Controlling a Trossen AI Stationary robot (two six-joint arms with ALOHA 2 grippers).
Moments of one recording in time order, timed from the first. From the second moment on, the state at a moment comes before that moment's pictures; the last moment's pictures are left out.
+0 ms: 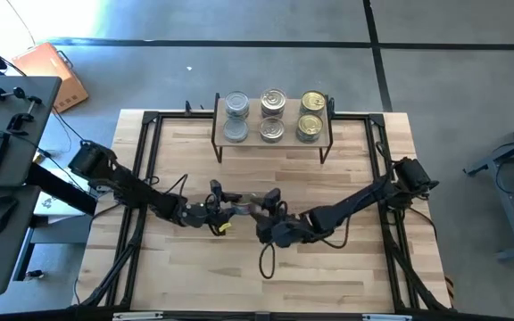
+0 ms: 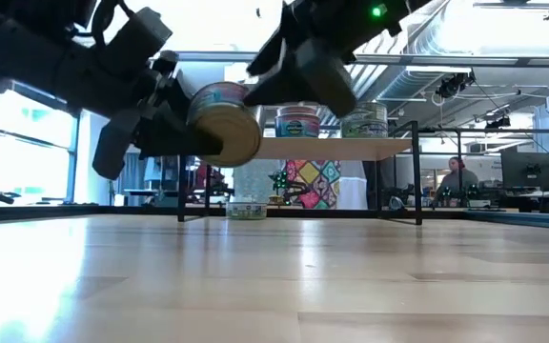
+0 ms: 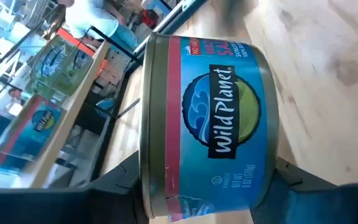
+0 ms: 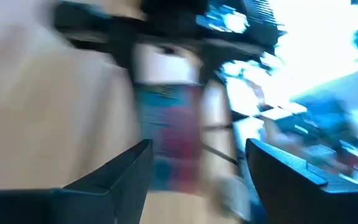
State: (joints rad) left arm -0.39 1.60 0.47 0.73 -0.74 0.56; right arm 0.39 1.87 1.18 0.13 0.83 -0.58
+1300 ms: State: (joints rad) left arm -0.44 1.56 0.67 0.41 -1.03 0.92; right arm 0.38 1.86 1.18 0.15 0.84 -0.74
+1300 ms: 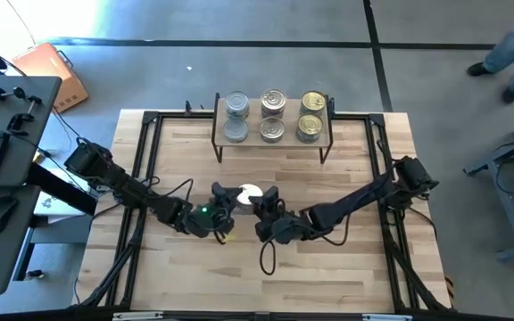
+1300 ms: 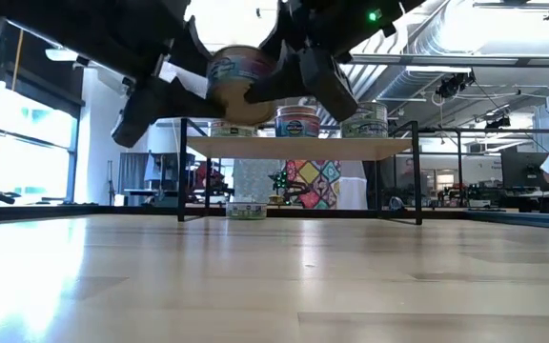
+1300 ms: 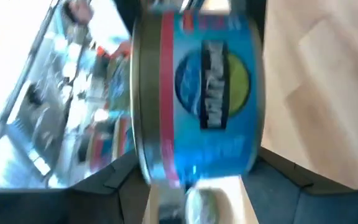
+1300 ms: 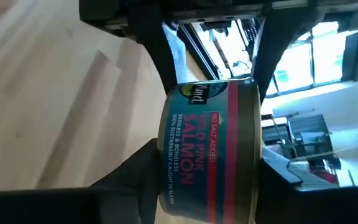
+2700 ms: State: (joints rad) left arm -0.49 1.56 0.53 0.10 -1.35 -0.01; right arm -0.12 1.71 1.42 -0.45 0.74 -0.68
